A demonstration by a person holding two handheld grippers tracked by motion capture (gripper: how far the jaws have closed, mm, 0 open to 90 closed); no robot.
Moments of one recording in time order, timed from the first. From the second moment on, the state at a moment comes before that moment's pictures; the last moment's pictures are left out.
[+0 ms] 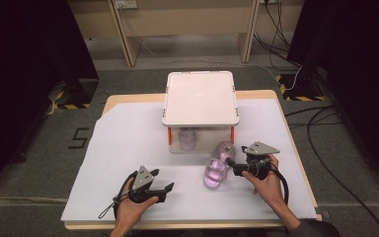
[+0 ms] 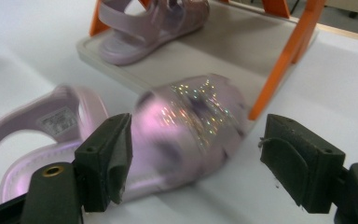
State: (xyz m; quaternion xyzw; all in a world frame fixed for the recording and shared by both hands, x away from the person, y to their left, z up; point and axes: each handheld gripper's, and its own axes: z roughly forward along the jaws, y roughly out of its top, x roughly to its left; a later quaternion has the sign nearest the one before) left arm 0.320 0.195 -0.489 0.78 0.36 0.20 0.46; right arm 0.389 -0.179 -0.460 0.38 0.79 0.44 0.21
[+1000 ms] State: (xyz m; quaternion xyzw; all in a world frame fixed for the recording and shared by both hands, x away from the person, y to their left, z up) left arm 0.320 0.195 -0.490 0.78 0.36 0.19 0.46; right arm 0.366 -0.144 -0.465 0.32 0.83 0.39 0.23
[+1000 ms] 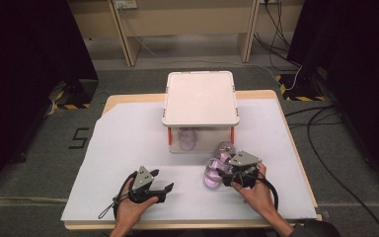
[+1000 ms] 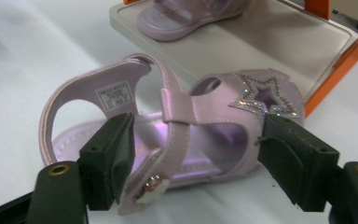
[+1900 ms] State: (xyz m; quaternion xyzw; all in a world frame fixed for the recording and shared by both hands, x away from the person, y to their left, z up) left arm 0.319 0.195 -0.490 0.79 0.36 0.20 0.46; right arm 0.362 -0.140 -0.456 0.27 0.85 0.38 0.25
